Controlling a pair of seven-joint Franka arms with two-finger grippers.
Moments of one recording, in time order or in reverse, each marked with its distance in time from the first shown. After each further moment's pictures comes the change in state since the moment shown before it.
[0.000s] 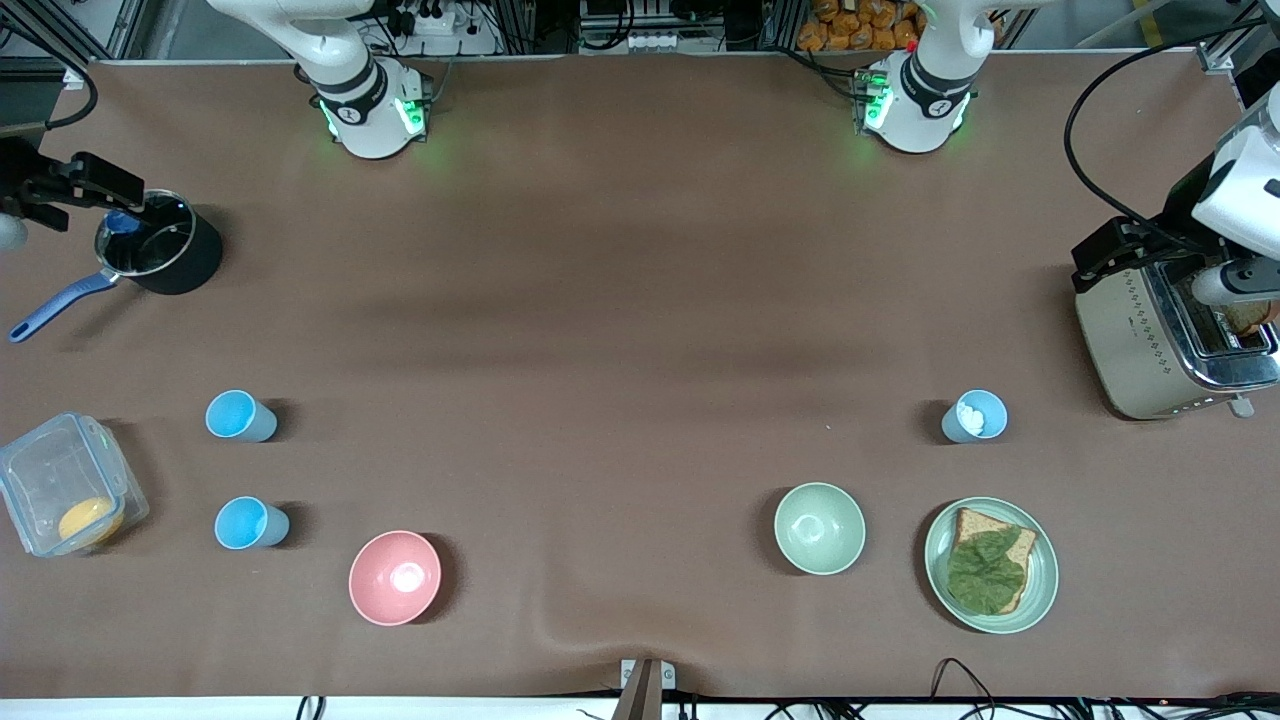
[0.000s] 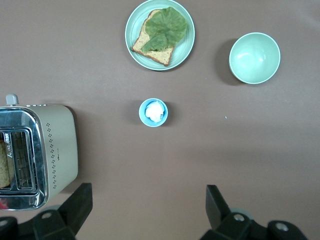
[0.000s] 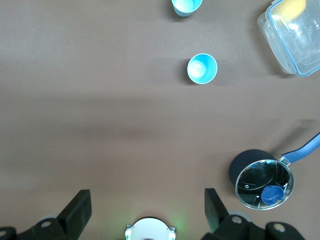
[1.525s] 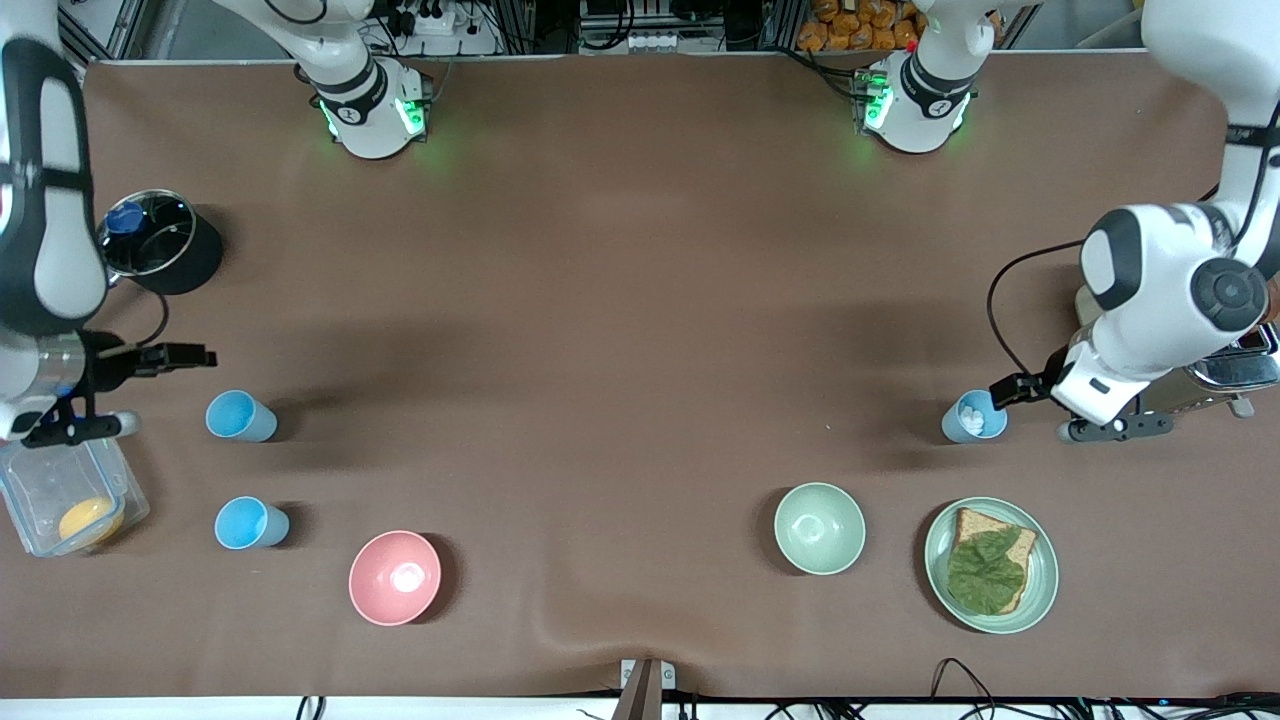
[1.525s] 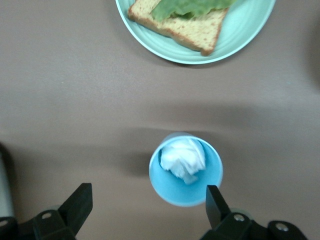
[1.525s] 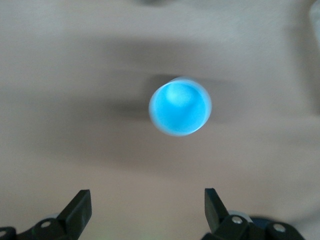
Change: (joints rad) left arm 0.130 0.323 0.009 -0.436 -0.001 0.747 0.106; right arm -0.180 0.485 -0.010 -0.022 0.041 0.347 -0.285
